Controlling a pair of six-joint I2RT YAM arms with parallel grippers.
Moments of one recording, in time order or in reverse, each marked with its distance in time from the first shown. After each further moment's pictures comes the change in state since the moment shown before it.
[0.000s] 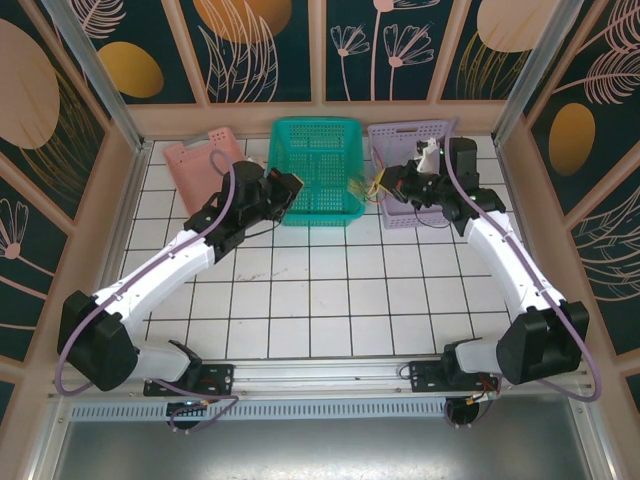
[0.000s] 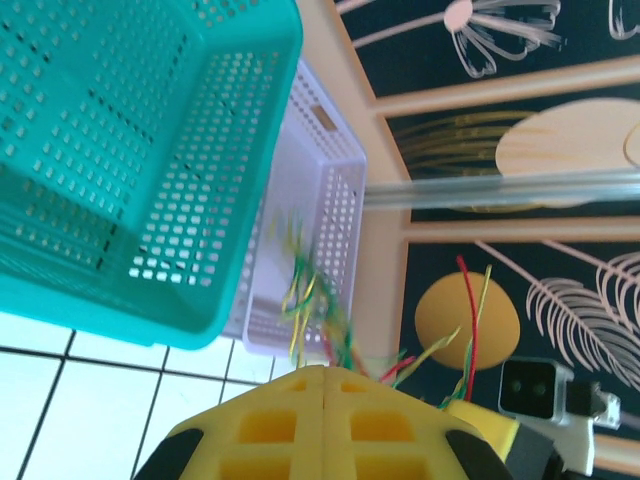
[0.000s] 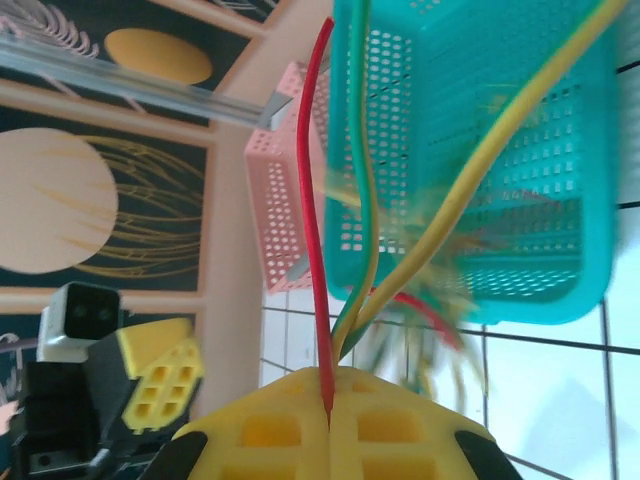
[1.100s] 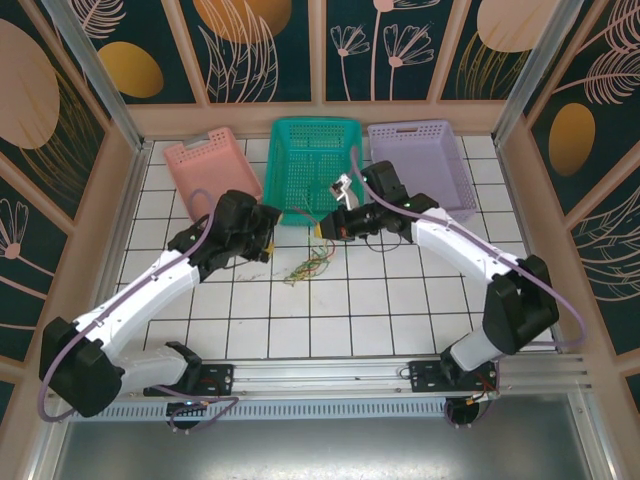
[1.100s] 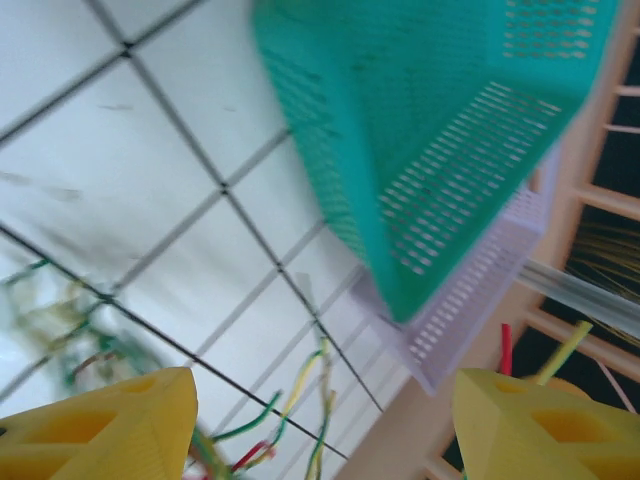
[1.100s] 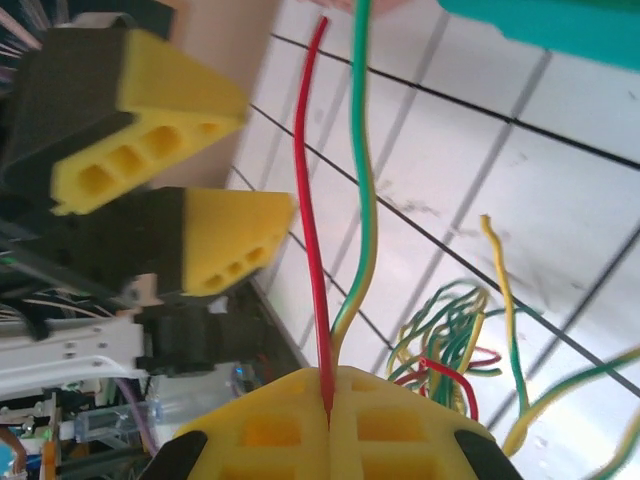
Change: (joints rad) left arm 0.003 -0.159 -0.186 -0.386 -0.031 -0.381; right arm 0.354 0.221 -0.034 -0.036 -0.165 -0.338
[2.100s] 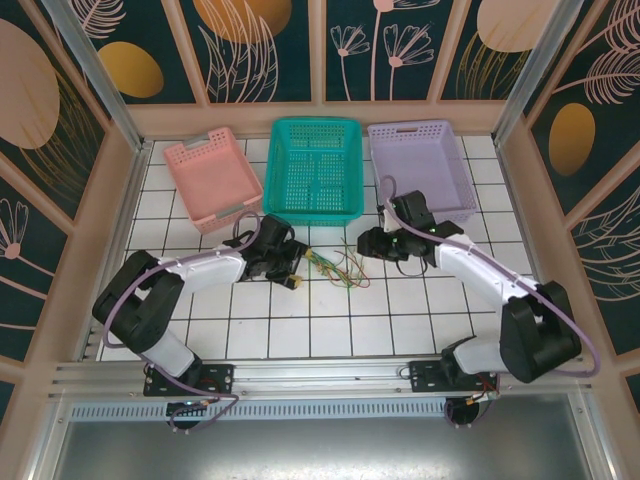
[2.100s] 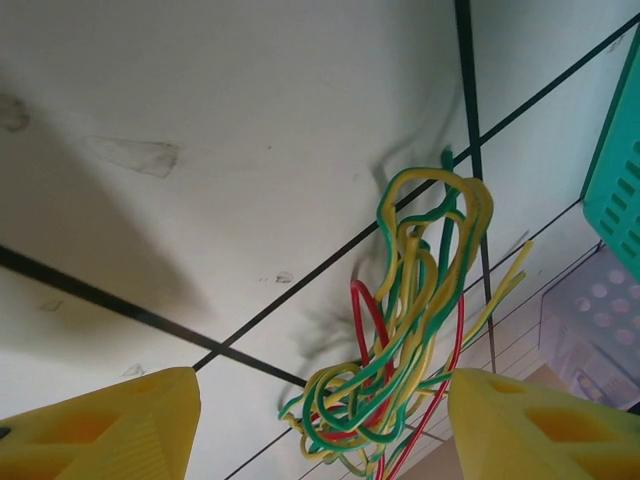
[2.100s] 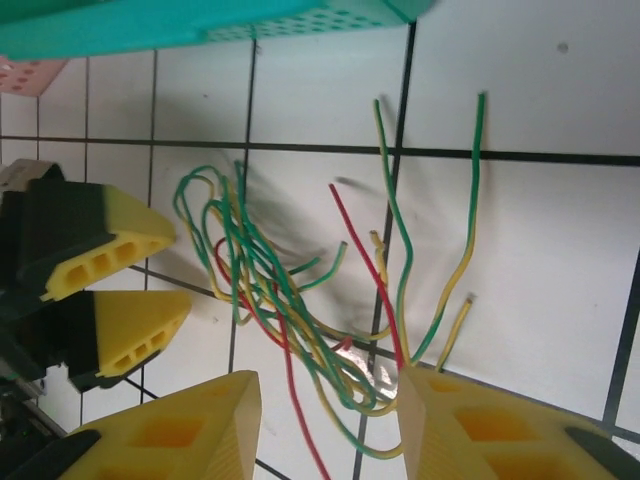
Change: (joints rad) left arm -0.056 0.412 -0.113 0.360 0.221 -0.051; right arm -0.103 -0.212 -0.279 -0.033 0.428 0.017
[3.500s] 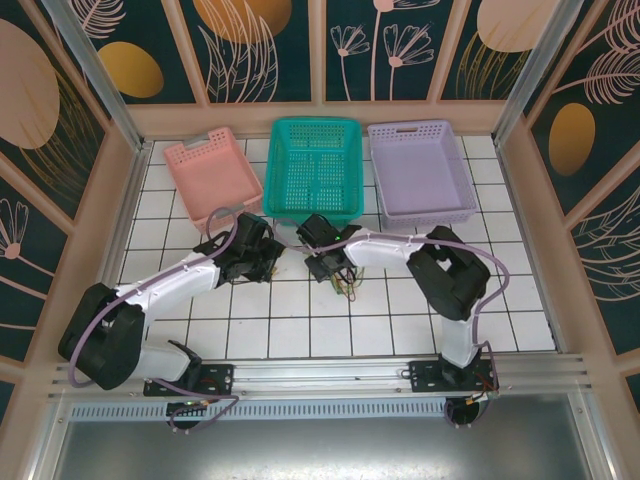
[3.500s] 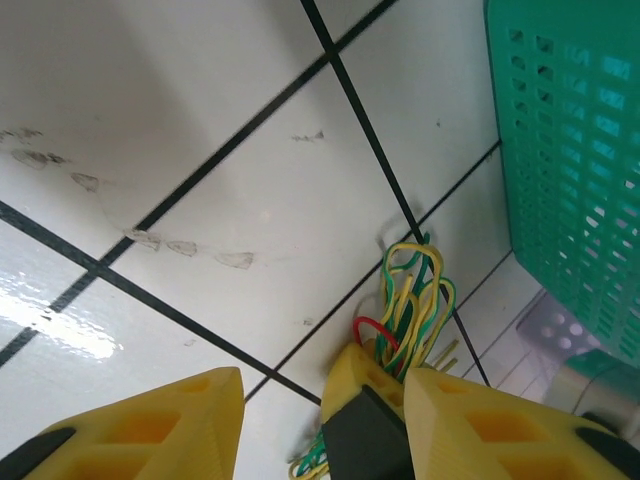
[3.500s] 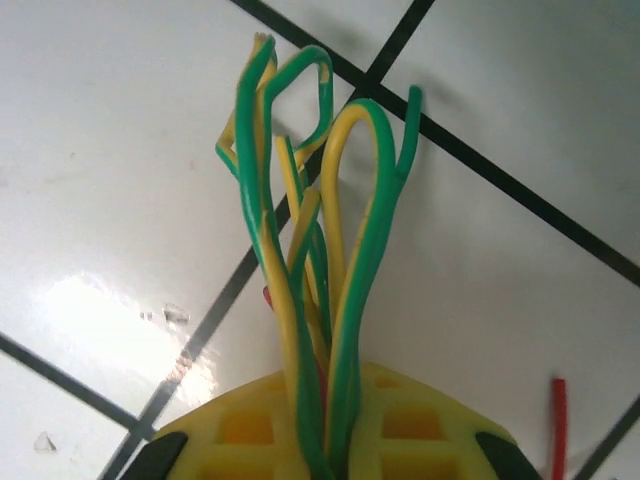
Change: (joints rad) left arm 0.073 -0.243 -0.058 -0.179 -0.138 0.165; right arm 0.410 0.547 0.292 0.023 0.467 -0.302
